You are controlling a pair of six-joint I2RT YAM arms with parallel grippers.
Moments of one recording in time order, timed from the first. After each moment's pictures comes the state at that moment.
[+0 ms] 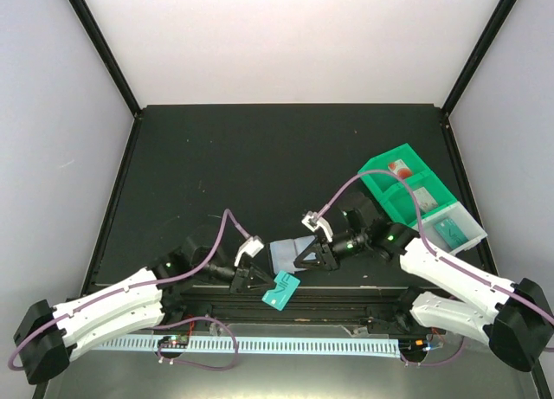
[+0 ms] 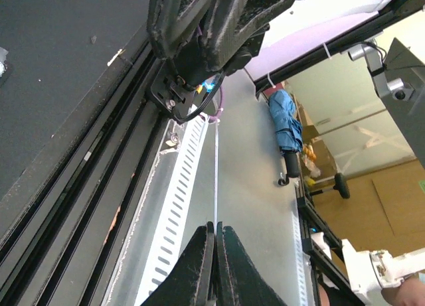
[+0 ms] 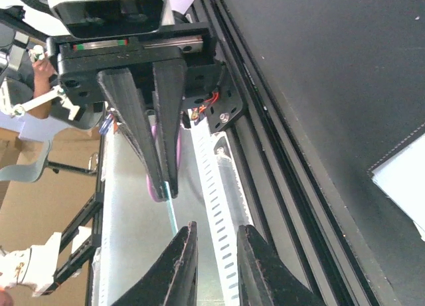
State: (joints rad) left arm -0.89 0.69 0.29 -0.01 0.85 -0.67; right arm 0.78 1.02 0.63 -0.34 -0.90 0.33
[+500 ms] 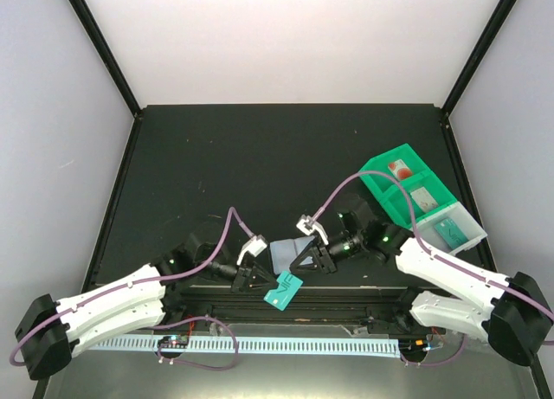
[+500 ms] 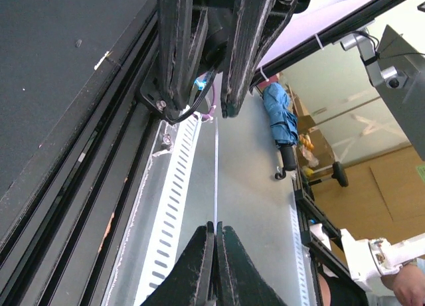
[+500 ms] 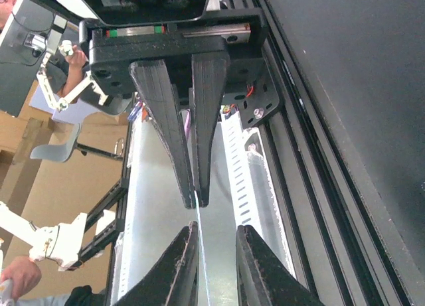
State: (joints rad) left arm -0.89 0.76 0.32 0.02 0.89 -0.62; right arm 0.81 1.05 0.62 -0.25 -0.99 0.37
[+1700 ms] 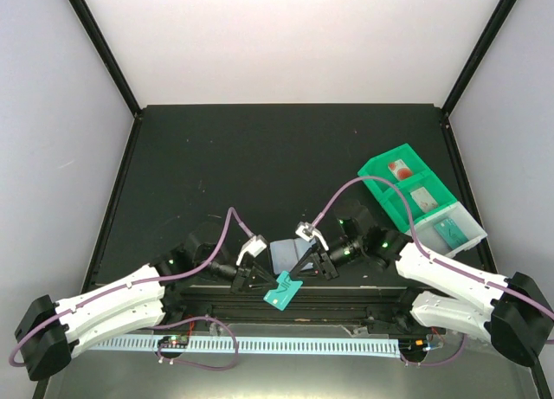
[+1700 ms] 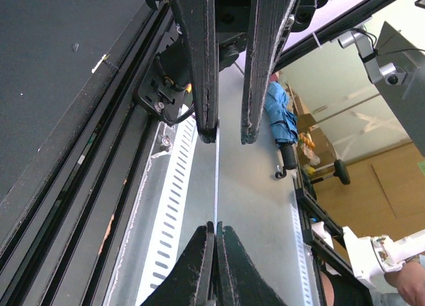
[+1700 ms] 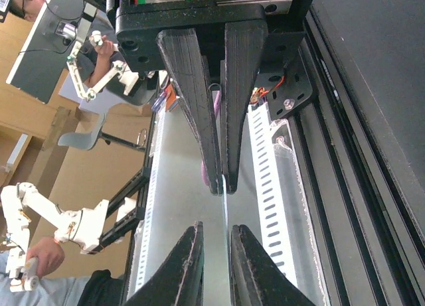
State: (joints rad) left arm -0.89 0.75 0.33 0.02 0.89 -0.60; right arm 0.85 1.04 0.56 -0.14 -1.05 0.43
